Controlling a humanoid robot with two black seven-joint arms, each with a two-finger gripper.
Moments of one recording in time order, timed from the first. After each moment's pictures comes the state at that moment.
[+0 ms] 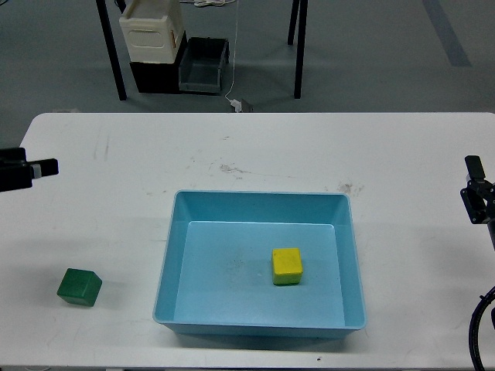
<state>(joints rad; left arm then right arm) -0.14 1.37 -1.05 -1.61 1.69 -0.39 -0.49 -0.16 -0.08 1.62 1.60 -1.08 0.19 0.30</state>
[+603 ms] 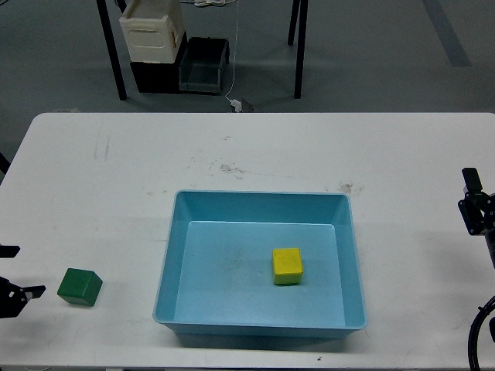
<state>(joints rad) -0.14 1.32 -0.72 -1.59 2.17 -0.20 -0.49 -0.18 -0.08 1.61 1.60 -1.08 0.19 0.31</state>
